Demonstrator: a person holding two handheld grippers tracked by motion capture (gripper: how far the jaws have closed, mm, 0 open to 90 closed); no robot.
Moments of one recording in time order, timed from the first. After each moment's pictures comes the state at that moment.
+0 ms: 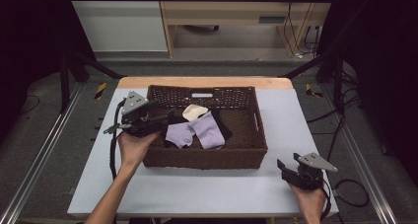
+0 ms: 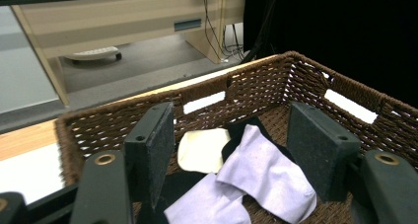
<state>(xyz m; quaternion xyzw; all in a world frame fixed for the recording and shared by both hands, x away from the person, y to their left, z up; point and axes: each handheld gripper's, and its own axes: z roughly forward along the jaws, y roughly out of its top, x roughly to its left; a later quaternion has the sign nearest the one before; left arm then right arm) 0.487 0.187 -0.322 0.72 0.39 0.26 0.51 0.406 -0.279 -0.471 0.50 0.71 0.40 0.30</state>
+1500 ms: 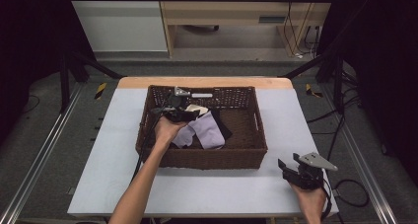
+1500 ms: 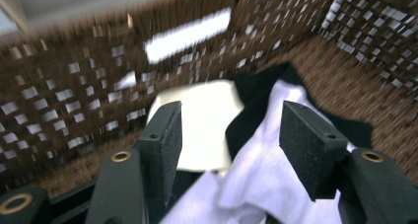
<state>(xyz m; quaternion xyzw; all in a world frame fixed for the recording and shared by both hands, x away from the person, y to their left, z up) 0.595 0.119 -0.400 0.81 0.43 0.16 0.37 0.409 -0.282 -0.474 0.51 0.71 0.40 0.29</state>
